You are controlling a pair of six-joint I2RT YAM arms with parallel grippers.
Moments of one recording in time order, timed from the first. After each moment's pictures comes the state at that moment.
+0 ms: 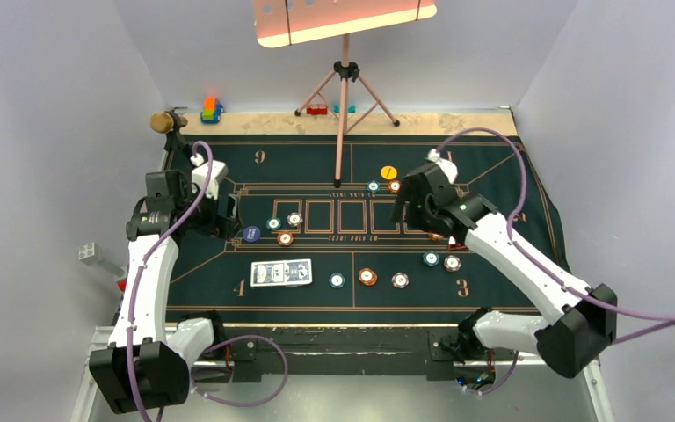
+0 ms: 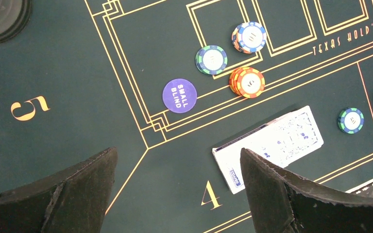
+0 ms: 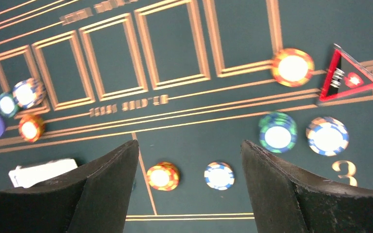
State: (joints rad) left arm 0.16 1.01 0.91 -0.76 0.43 0.30; right arm 0.53 1.18 1.02 -0.79 0.30 0.79
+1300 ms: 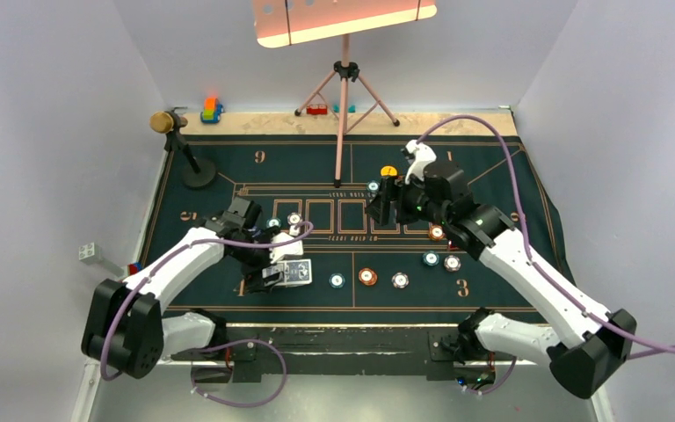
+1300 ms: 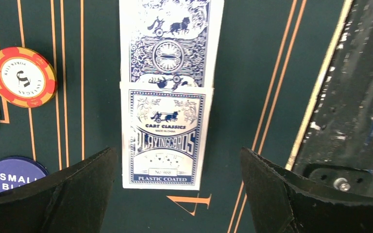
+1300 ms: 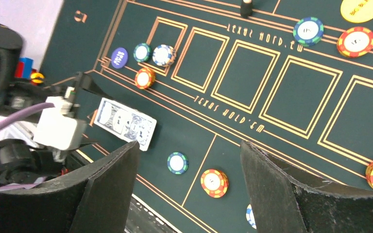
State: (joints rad) left arm -0.36 1.19 0.71 -0.86 0.47 0.96; right arm 0.62 1.10 1.03 -0.47 -0.10 0.44
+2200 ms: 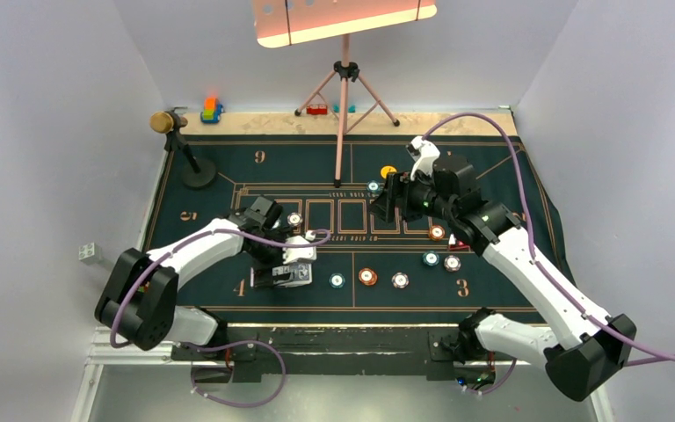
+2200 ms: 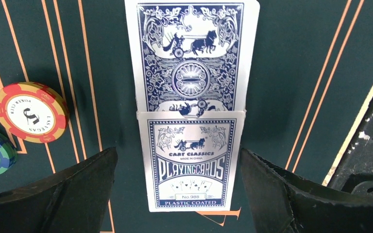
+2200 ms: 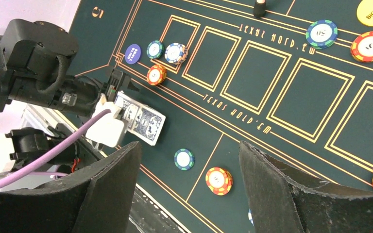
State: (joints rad) left arm -0.48 1.37 0.74 -0.75 0.31 0.96; right arm 0.53 1.07 1.03 -0.48 -0.24 0.42
